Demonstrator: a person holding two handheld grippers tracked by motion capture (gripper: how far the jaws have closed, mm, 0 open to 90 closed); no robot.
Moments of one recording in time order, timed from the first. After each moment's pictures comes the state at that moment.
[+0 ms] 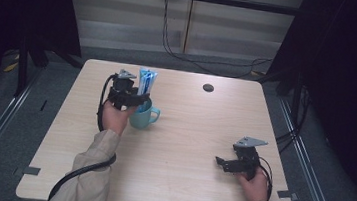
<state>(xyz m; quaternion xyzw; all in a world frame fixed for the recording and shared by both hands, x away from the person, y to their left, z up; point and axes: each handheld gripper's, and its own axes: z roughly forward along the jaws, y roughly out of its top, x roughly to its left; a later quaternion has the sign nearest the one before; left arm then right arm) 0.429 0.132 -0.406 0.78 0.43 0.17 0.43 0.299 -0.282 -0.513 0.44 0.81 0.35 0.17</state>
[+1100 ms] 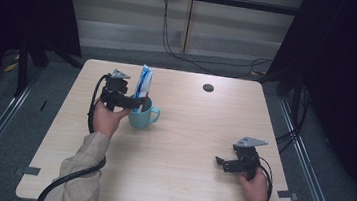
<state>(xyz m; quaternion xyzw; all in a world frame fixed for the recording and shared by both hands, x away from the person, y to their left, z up) 0.416 0.148 -0.395 0.79 0.43 0.17 0.41 0.299 -0.282 -0.513 0.44 0.81 0.35 0.17</state>
